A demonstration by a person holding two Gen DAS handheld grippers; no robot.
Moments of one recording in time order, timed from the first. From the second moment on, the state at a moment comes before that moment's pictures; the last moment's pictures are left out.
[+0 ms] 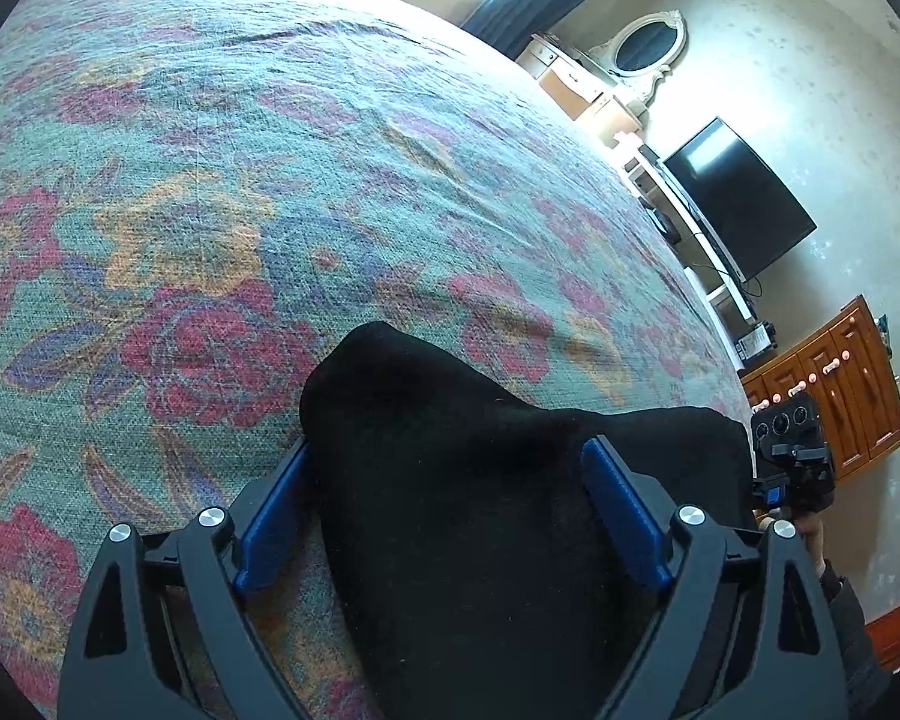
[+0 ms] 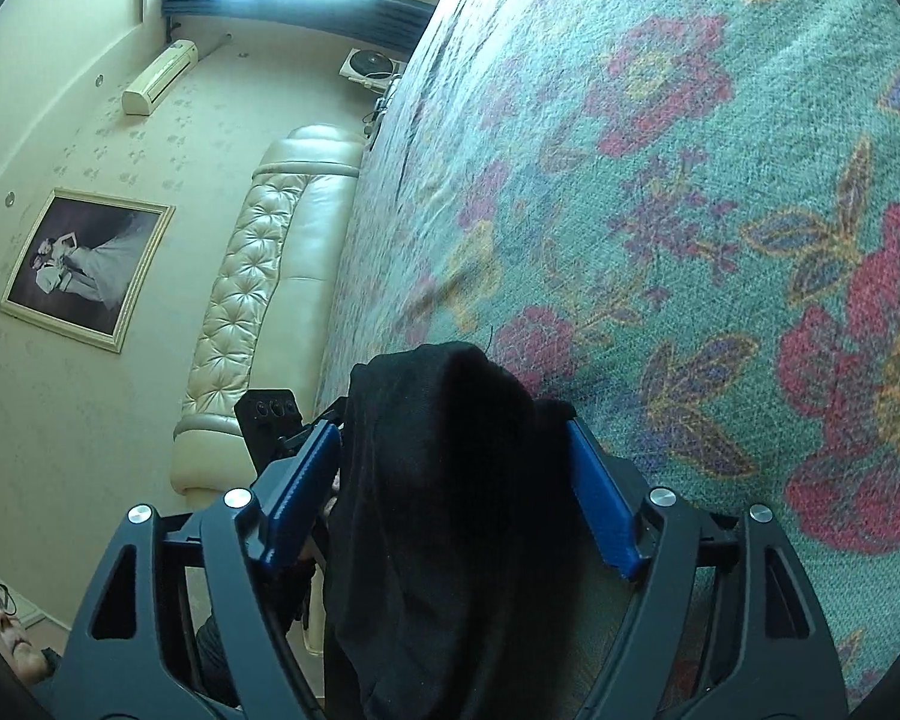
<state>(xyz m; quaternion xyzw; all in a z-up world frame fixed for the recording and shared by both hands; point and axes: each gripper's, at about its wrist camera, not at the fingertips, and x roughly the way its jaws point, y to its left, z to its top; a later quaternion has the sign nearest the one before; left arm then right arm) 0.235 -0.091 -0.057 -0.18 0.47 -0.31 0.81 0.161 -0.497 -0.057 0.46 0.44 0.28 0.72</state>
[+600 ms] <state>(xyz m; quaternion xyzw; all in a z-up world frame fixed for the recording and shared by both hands) 0.224 -0.095 -0.046 -0.12 0.45 -0.28 0.84 0.139 -0.490 -0.045 0.43 0.43 0.25 0.75</state>
